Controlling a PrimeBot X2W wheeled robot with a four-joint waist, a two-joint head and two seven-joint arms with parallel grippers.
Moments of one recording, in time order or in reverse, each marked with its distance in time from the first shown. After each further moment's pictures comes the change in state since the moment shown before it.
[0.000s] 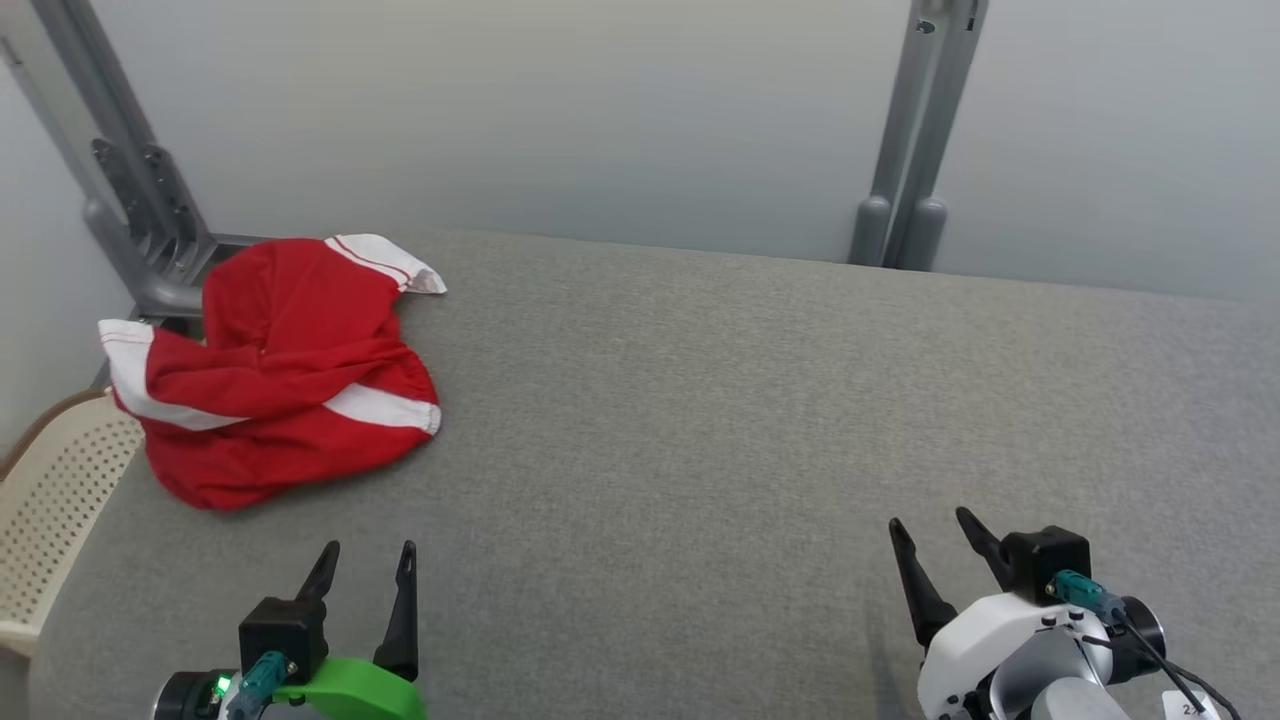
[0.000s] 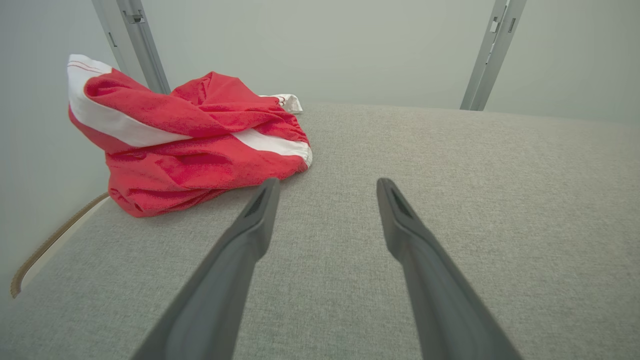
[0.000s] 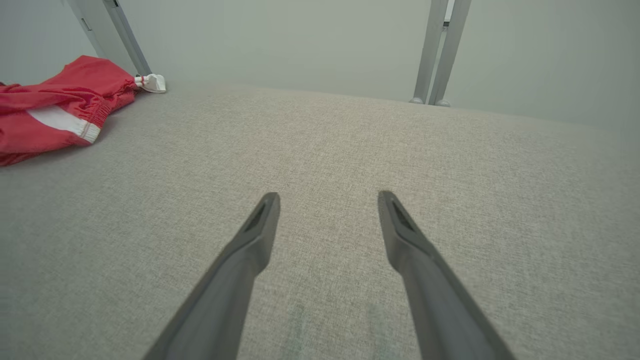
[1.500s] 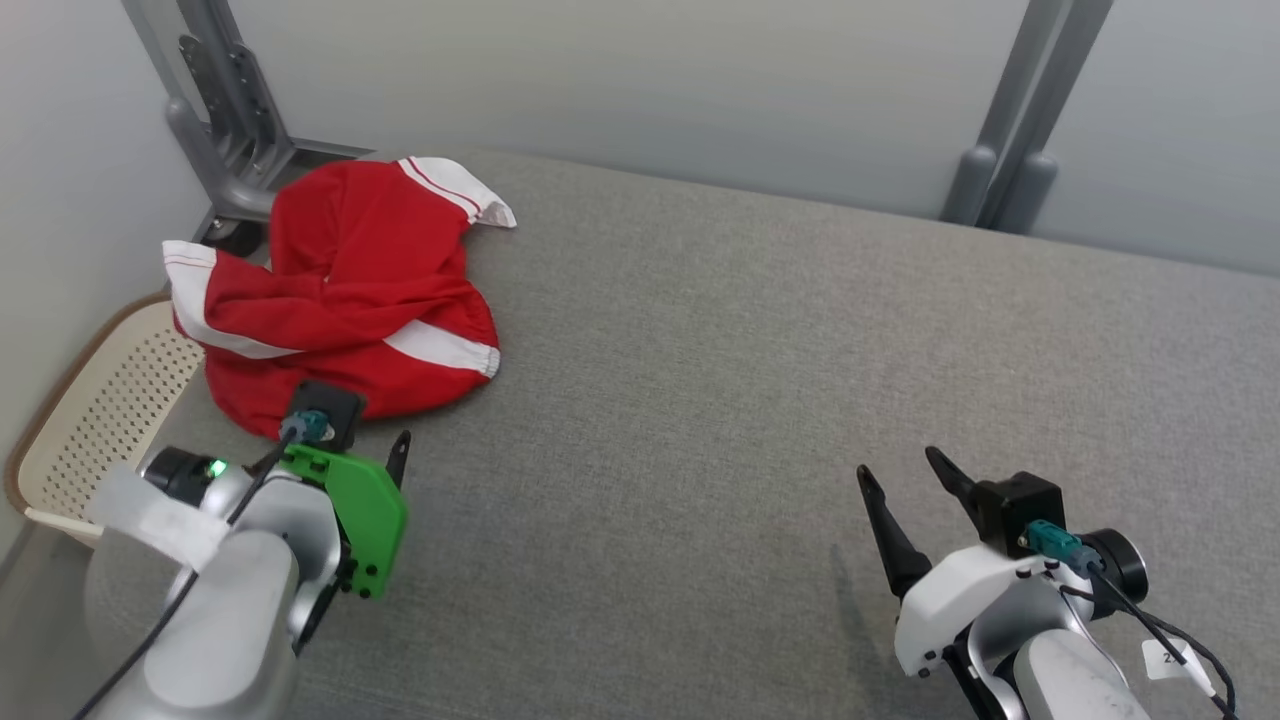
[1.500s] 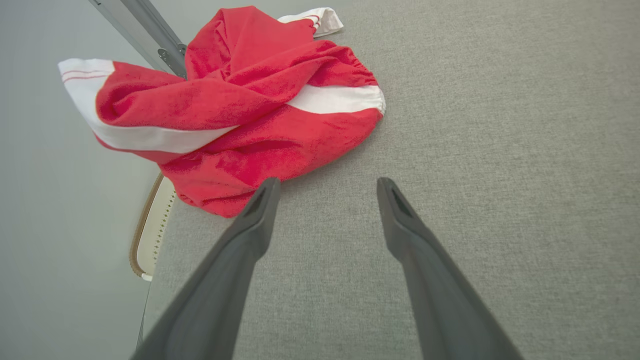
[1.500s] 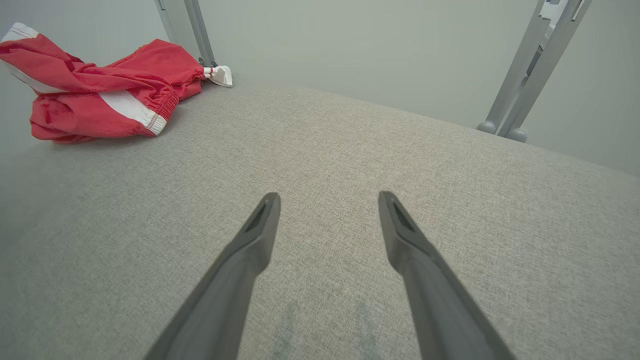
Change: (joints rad) left arm -0.433 0.108 -0.181 0.256 0.046 -0.118 0.392; right arm -0.031 0.001 0.049 -0.129 -0.046 0.000 0.073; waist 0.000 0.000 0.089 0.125
